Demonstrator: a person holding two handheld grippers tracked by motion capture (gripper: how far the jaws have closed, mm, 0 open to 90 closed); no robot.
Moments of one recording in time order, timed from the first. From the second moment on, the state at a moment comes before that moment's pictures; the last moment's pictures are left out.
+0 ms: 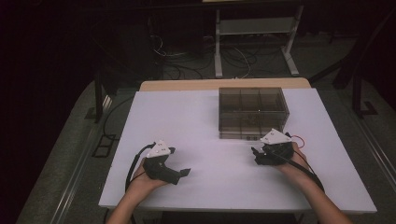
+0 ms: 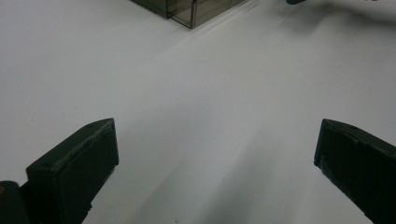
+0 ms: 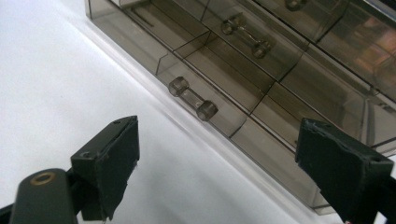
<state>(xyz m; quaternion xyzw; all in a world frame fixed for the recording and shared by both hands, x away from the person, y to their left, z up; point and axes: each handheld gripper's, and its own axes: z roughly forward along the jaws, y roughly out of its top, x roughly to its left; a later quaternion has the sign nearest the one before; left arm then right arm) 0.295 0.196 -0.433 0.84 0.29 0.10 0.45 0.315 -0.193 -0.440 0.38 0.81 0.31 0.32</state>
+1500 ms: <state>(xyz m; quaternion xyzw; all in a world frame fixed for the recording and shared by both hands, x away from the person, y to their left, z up) 0.295 0.196 -0.433 0.84 0.29 0.09 0.45 0.338 -0.230 -0.418 0.42 0.81 0.38 0.15</state>
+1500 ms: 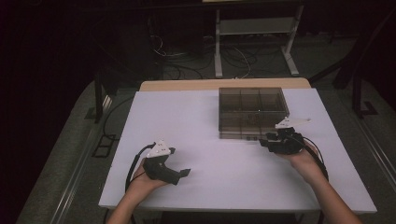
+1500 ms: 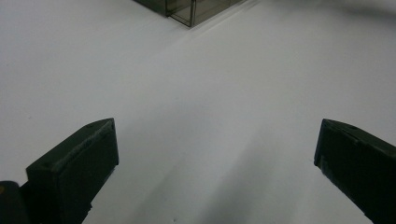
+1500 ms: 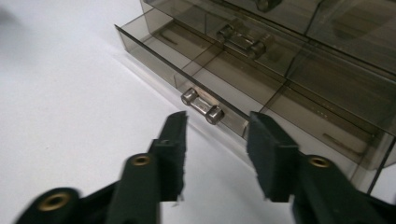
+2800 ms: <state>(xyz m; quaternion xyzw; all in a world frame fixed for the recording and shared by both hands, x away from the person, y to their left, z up) 0.295 0.195 -0.435 0.84 0.29 0.09 0.45 0.399 -0.218 -0.428 0.42 0.83 0.34 0.12</state>
